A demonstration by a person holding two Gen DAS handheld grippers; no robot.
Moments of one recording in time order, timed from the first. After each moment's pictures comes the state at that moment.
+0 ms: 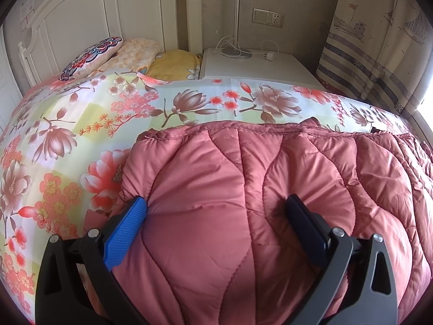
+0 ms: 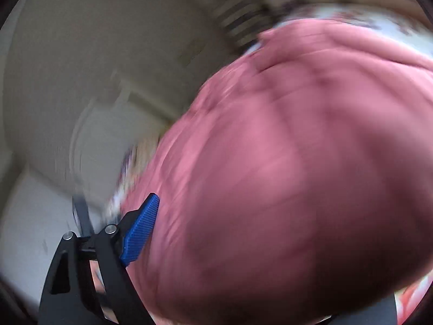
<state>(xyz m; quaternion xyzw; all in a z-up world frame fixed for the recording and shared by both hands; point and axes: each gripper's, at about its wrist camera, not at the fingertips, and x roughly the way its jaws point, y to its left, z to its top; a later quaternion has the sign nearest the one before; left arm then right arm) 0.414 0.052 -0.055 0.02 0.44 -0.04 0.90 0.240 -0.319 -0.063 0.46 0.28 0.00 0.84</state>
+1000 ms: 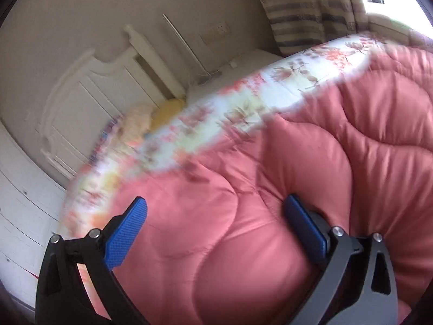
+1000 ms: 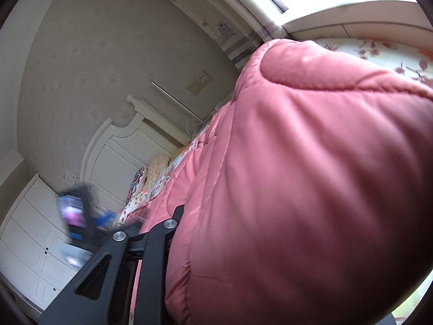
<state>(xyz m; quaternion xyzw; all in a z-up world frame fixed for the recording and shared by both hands) 0.305 -0.101 -0.051 0.26 0.34 -0.01 0.90 0.156 -0.317 -0.043 0.41 0.22 0.02 0.88</state>
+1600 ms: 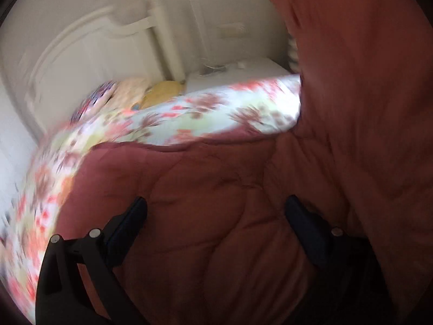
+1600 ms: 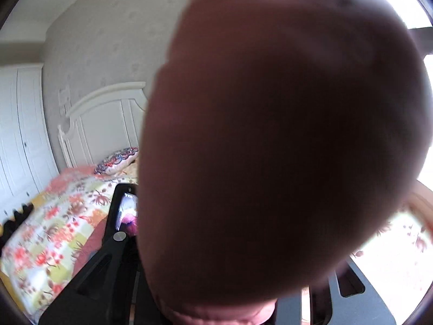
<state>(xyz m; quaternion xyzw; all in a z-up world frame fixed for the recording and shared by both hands) 0.314 -0.031 -0.023 0.10 0.37 -0.02 0.92 0.158 -0.122 0.079 0.07 0.14 -0.02 0.99</state>
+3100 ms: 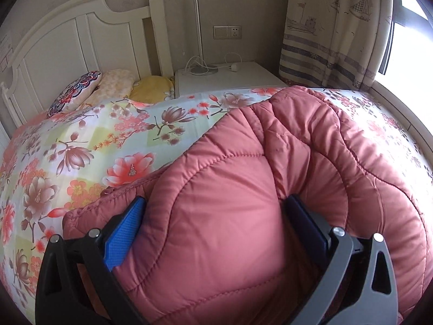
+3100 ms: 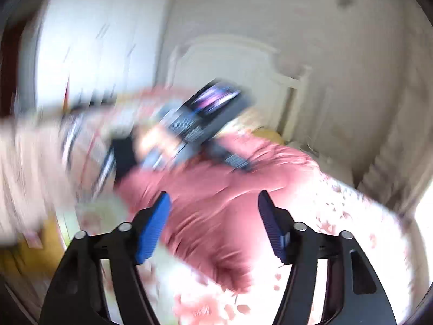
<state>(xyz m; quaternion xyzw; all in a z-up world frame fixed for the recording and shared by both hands) 0.337 0.061 -0.010 0.09 0.39 -0.12 0.91 0.043 -0.098 0.077 -0.09 0.19 0.24 0.95</state>
